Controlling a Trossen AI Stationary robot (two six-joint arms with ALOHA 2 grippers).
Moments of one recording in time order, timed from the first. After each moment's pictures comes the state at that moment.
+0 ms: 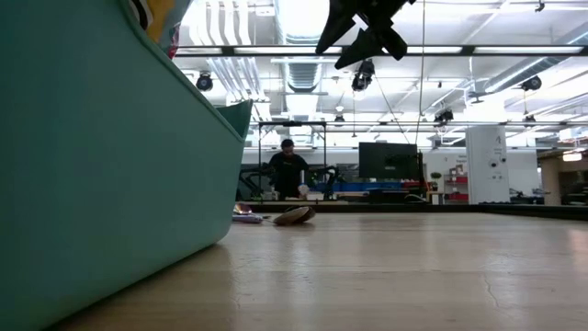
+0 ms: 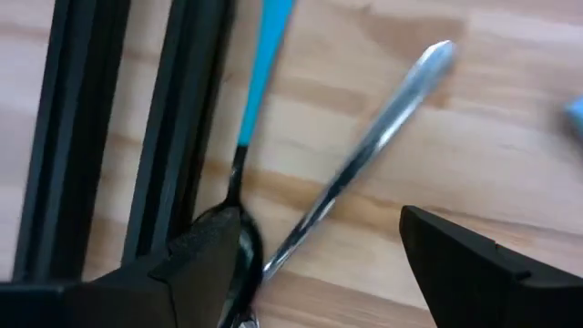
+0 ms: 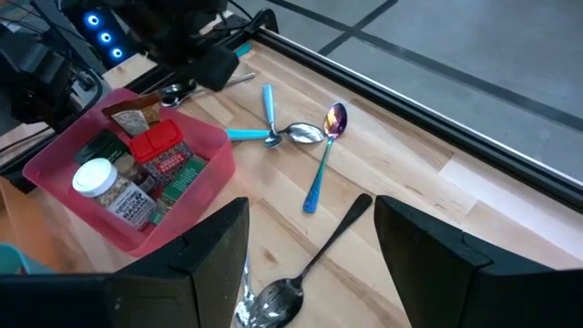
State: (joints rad) left arm 0.89 1.44 0.72 -0.77 -0.32 -0.88; right arm -0.01 1.47 1.31 -0.52 0.50 0.63
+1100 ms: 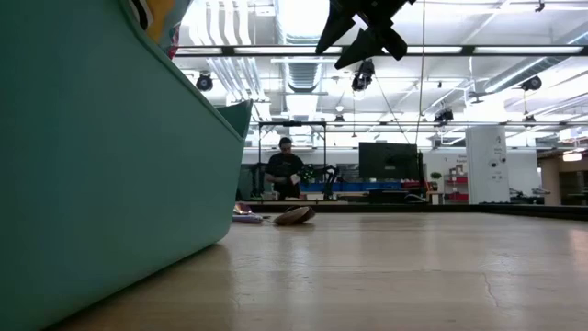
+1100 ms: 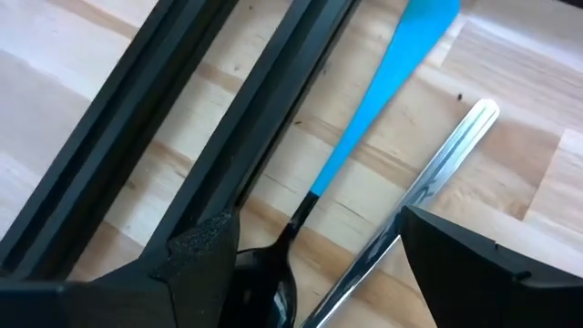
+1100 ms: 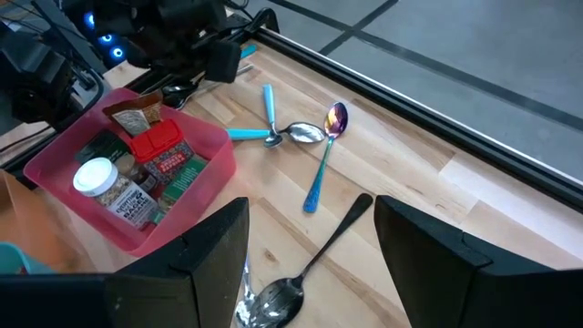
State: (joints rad) left arm 0.89 1.45 0.61 -0.60 -0.52 -1.13; right arm -0.01 1.47 1.31 -0.52 0.50 0.63
